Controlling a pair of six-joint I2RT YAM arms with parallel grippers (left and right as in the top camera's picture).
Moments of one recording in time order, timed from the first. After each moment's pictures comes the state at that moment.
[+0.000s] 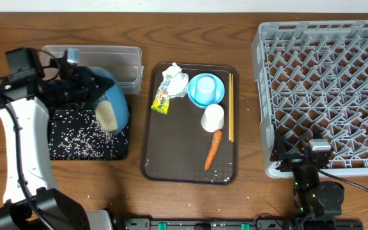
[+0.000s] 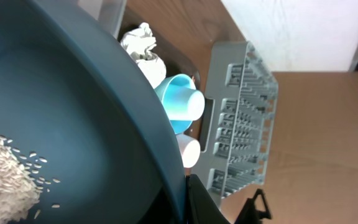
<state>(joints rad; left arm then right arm) 0.37 1.52 1.35 -1.03 0.95 -0.29 0.03 0.01 0.01 -0.07 -0.05 0.06</state>
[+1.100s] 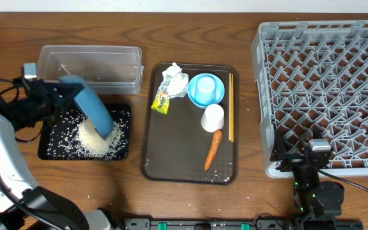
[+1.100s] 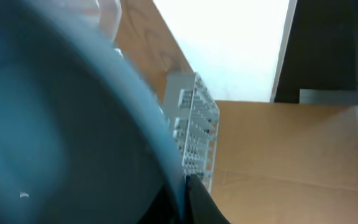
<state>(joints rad) 0.67 1.52 1.35 -1.19 1.22 -0.11 0.03 0.01 0.01 -0.07 -0.05 0.06</state>
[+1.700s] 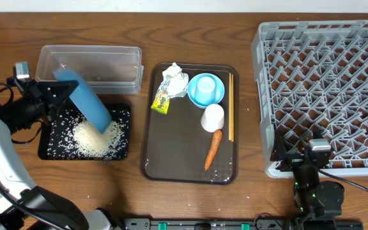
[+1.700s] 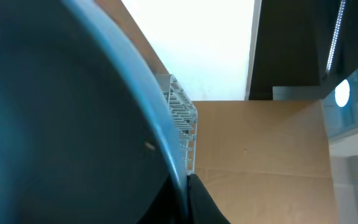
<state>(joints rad) 0.69 1.52 1.34 -1.24 1.34 -0.06 0.03 0.01 0.01 -0.07 -0.05 0.06</state>
